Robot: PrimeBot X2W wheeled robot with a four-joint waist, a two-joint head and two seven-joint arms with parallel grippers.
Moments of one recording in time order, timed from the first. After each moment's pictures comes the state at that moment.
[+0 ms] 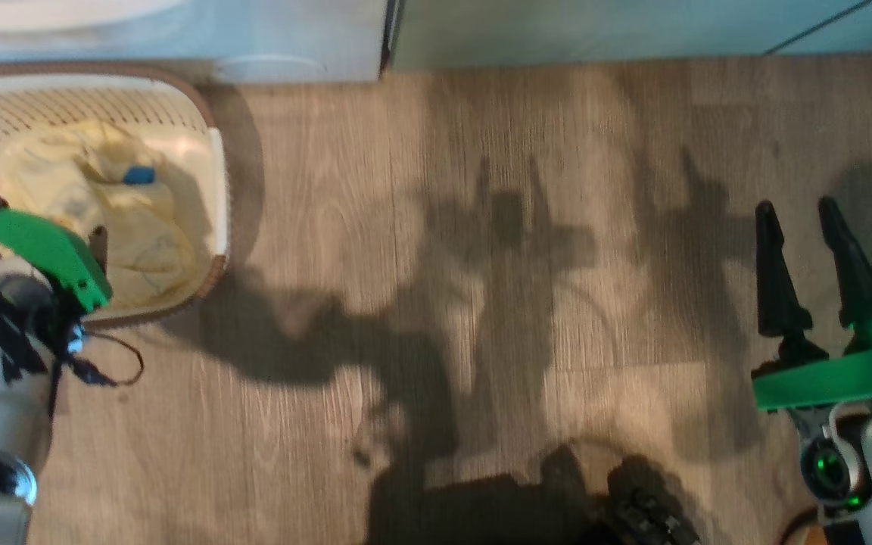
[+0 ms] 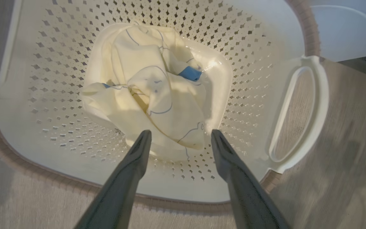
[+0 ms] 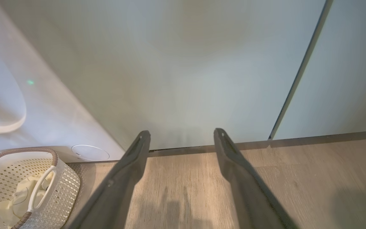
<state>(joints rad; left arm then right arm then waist) -0.84 0.36 -0.08 1.23 -0.54 -0.12 0.07 -0.24 -0.13 0.16 0.09 0.41 0.13 -0.26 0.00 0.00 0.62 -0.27</state>
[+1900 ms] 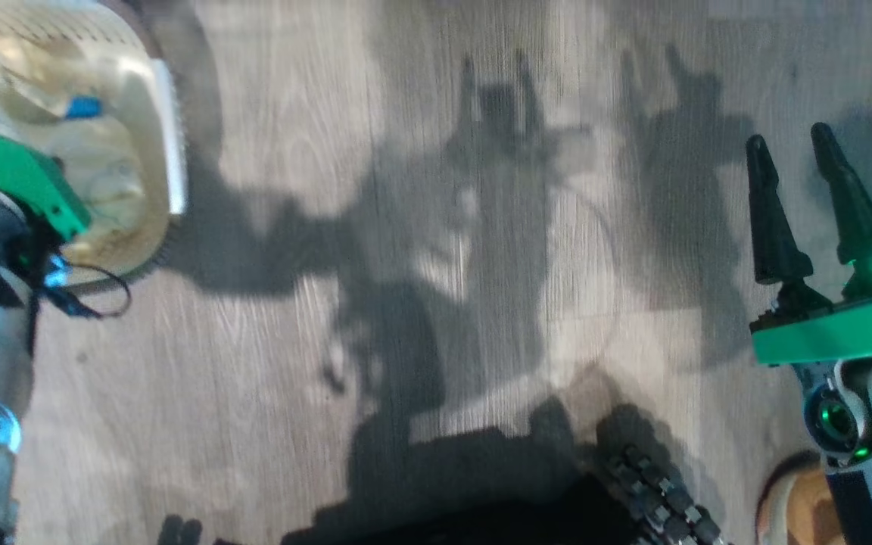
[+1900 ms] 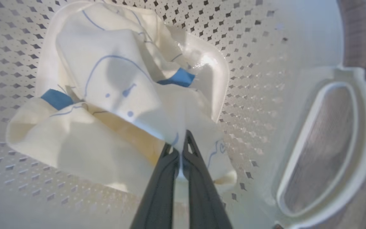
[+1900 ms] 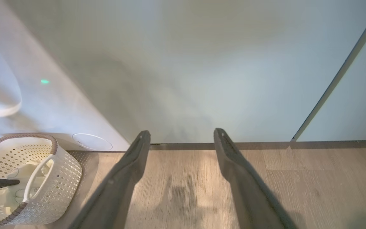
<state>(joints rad) -1.05 0.38 -0.13 1.29 -0.59 -0.12 0.12 -0.37 -0.14 0.19 0.08 0.41 0.13 -0.26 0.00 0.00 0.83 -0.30</state>
